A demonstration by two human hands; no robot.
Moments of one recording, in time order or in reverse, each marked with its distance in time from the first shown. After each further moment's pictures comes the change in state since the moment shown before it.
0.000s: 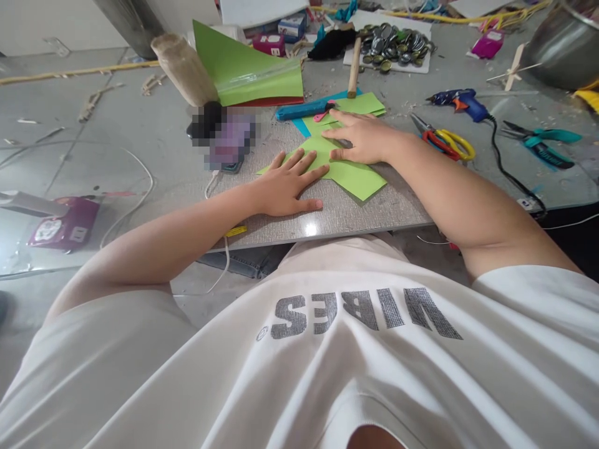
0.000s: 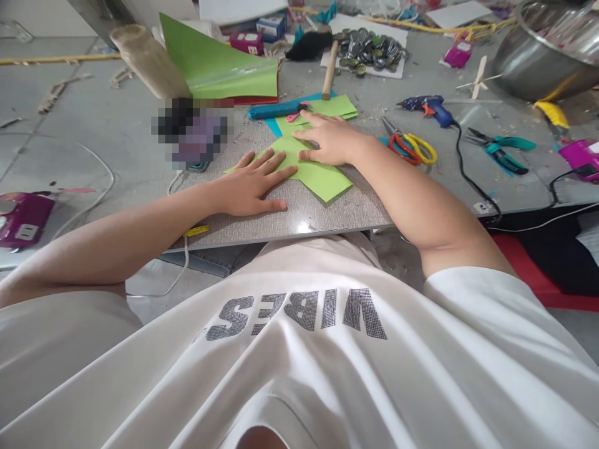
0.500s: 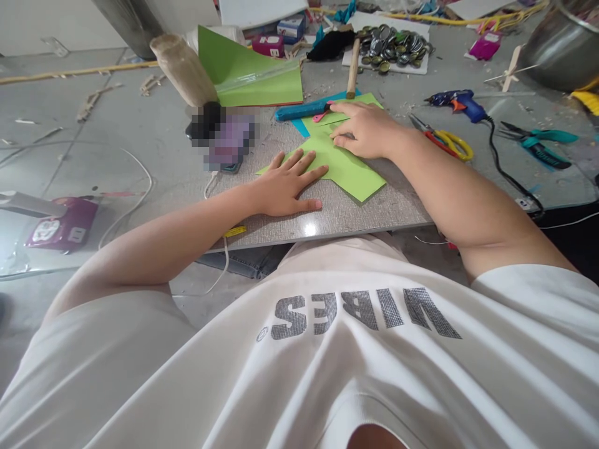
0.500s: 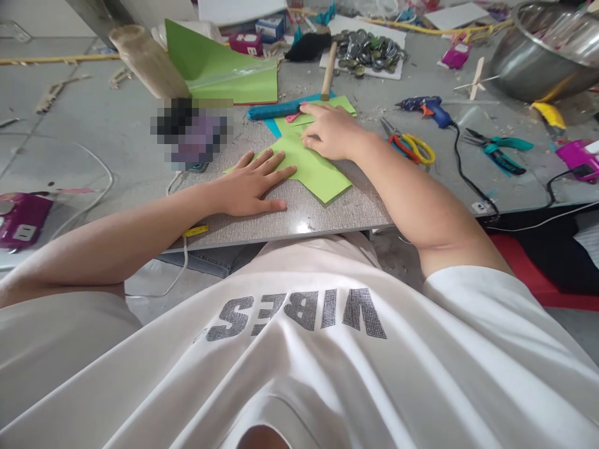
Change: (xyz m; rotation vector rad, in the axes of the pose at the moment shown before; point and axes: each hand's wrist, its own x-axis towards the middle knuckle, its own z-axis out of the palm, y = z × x) left_hand -0.001 -0.004 0.003 -0.015 0.030 0.024; right_hand -0.001 0.000 -0.011 0.055 0.111 -0.002
